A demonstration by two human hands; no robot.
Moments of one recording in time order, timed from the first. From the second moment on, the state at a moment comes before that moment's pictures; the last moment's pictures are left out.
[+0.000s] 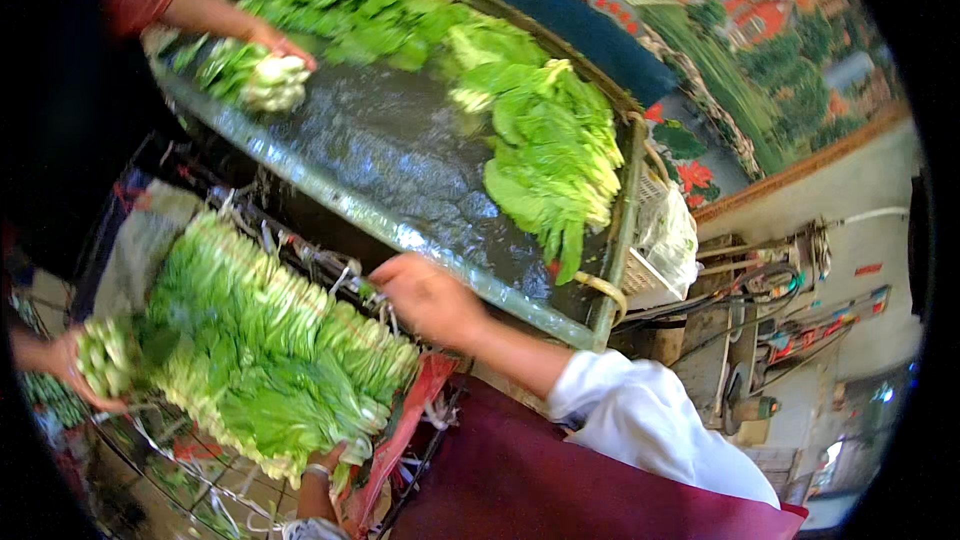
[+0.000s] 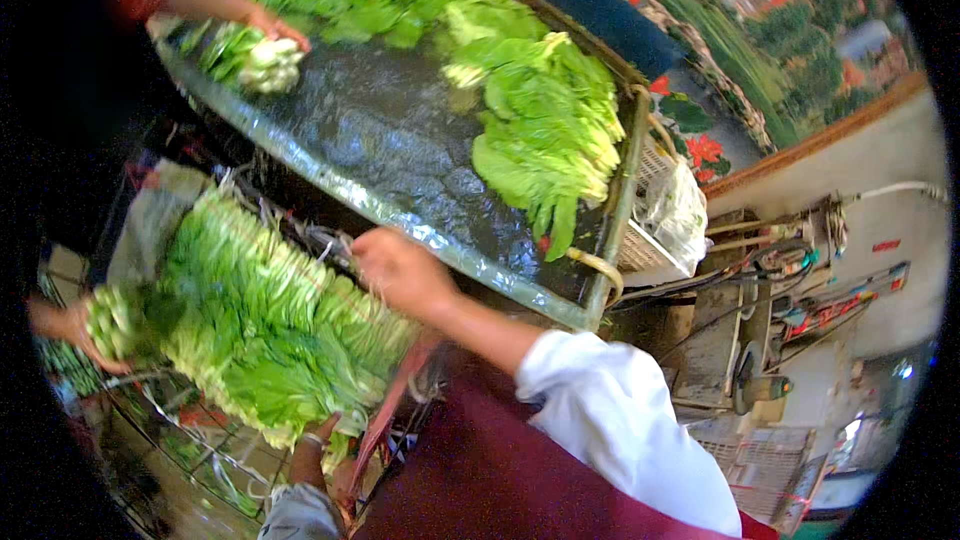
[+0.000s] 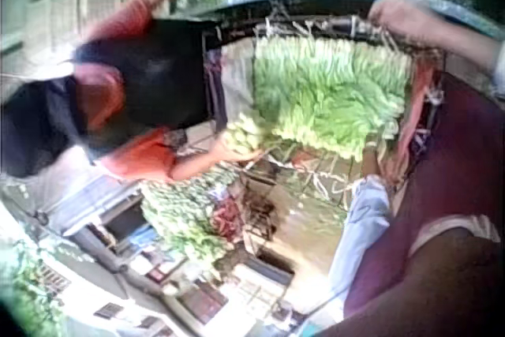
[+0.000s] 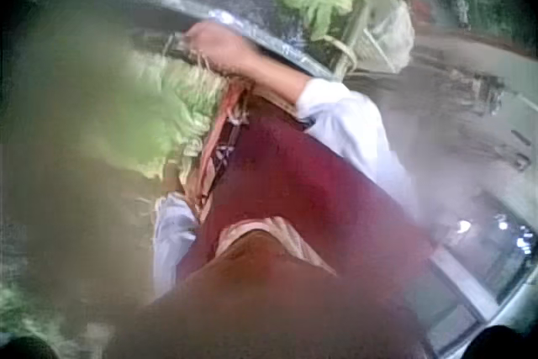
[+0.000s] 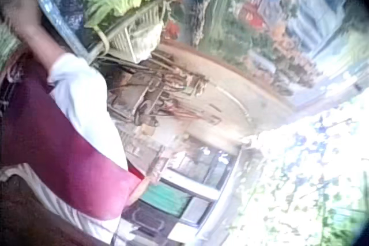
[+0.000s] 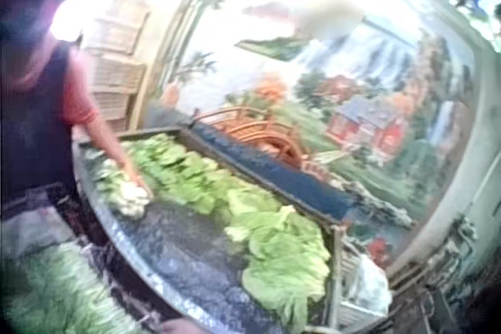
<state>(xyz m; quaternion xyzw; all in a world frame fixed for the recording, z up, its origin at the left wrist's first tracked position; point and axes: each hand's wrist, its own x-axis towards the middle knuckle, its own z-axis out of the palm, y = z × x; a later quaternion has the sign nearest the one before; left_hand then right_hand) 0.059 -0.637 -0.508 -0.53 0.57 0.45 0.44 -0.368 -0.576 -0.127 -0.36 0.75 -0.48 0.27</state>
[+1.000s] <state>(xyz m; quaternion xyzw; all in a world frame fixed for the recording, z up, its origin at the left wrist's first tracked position) -0.521 -0.544 -0.145 -0.18 0.73 0.61 -0.26 -0.751 -0.367 -0.209 0.44 0.36 -0.81 0.16</state>
